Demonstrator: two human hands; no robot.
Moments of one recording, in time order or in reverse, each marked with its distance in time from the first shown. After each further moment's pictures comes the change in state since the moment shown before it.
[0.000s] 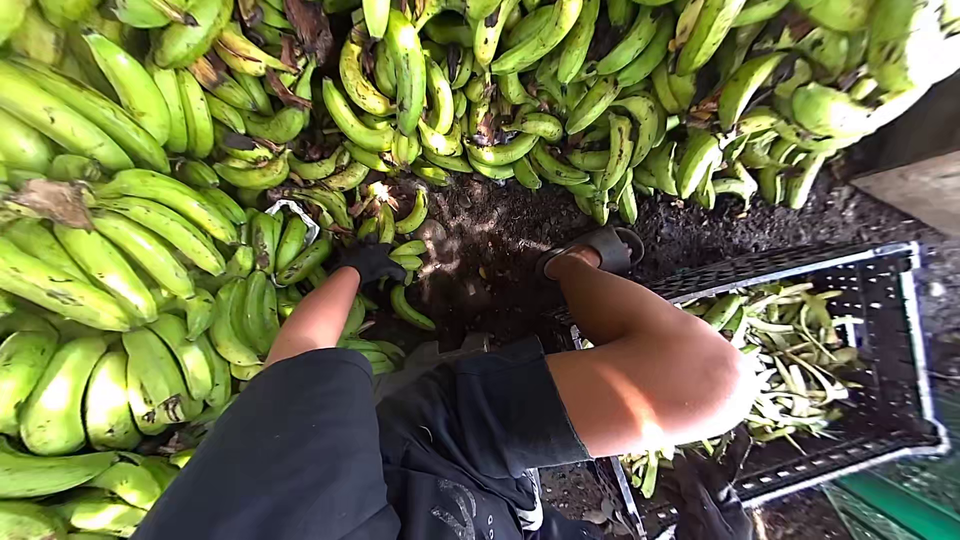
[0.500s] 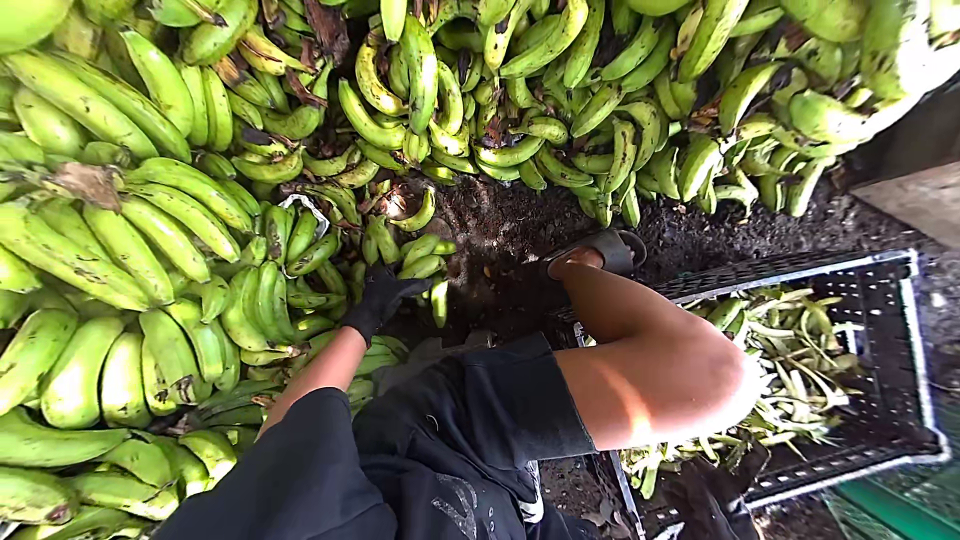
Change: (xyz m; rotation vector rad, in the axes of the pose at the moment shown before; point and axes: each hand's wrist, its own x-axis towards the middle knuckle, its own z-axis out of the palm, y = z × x) left_hand -0.118 0.040 0.028 -1.116 0.218 0.089; right_hand -0.047 -0.111 0.035 -0.069 0.074 0.354
